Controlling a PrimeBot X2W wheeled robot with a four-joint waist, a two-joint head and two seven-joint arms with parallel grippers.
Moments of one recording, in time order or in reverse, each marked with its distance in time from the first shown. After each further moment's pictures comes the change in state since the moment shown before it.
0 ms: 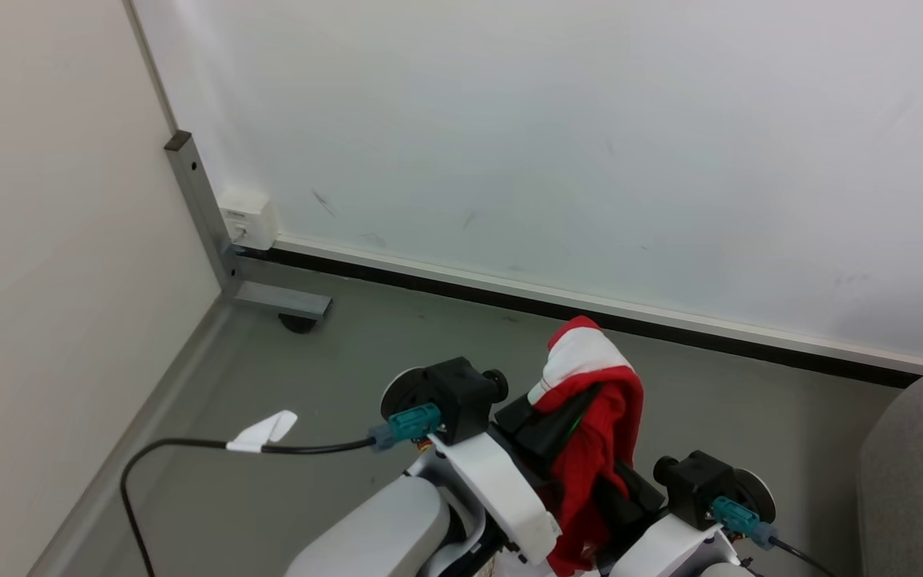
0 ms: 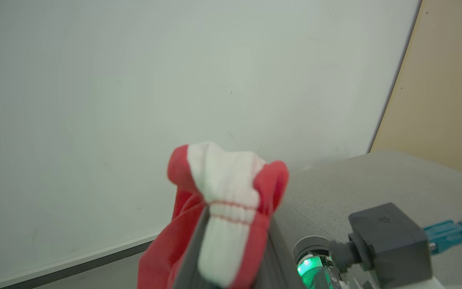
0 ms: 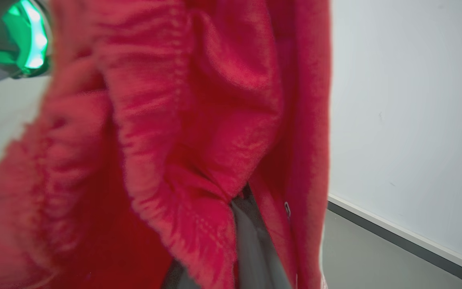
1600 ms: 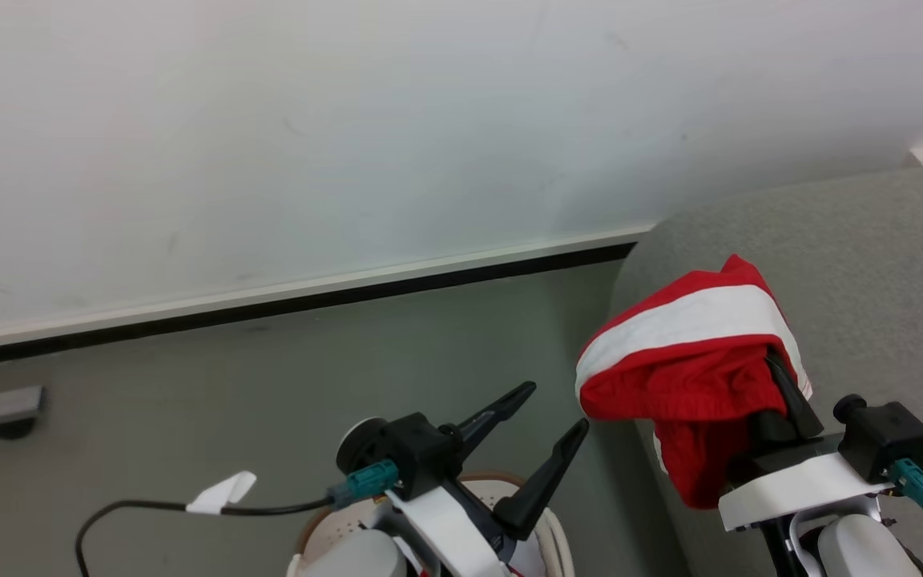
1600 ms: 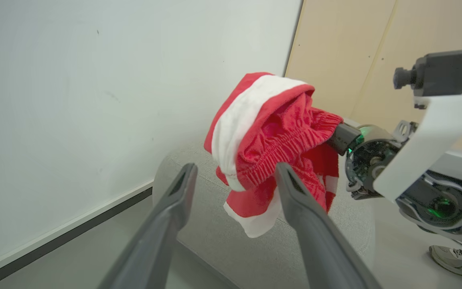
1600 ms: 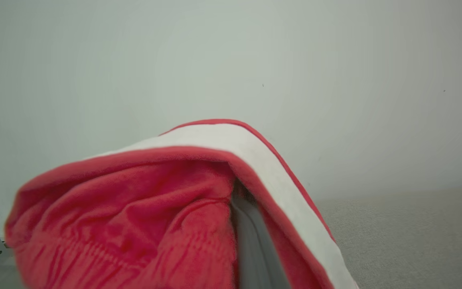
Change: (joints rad) left arm 0.113 0.093 -0.004 -0.052 0.036 0.022 -0.031; right arm 0.064 -0.008 -0.445 -0.235 -0.131 0.000 0.000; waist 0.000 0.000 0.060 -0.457
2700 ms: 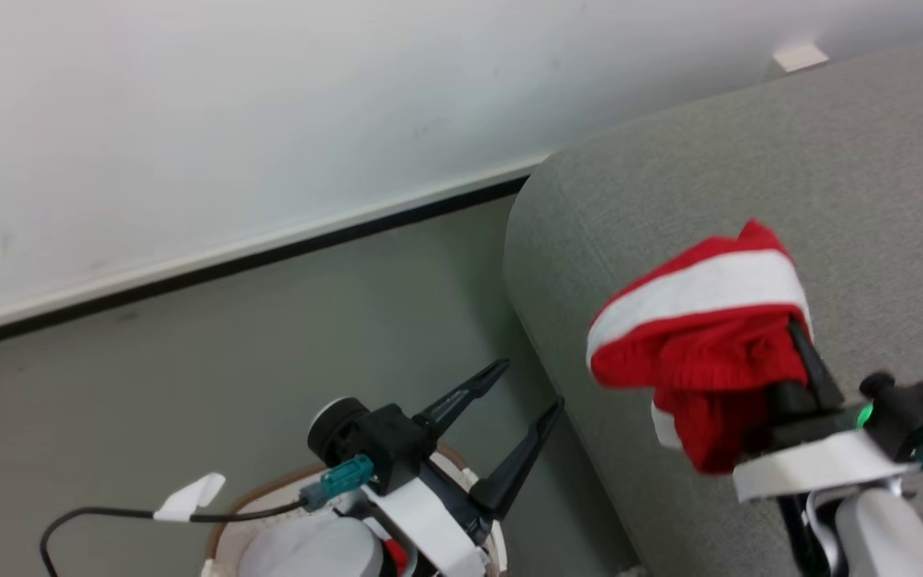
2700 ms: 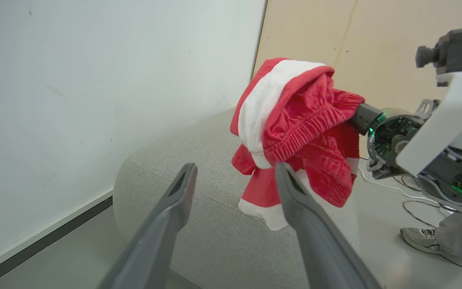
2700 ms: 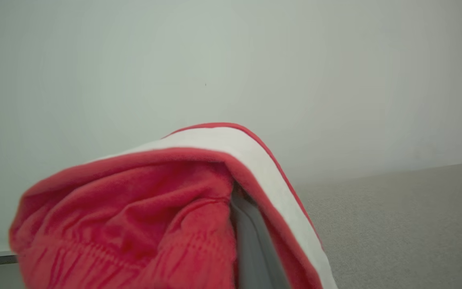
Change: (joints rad) left arm 0.038 0.004 0.116 -0.035 0.123 -0.033 -0.001; right arm 0.006 0.004 -0.029 -0.078 -0.017 0.000 0.000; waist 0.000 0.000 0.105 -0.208
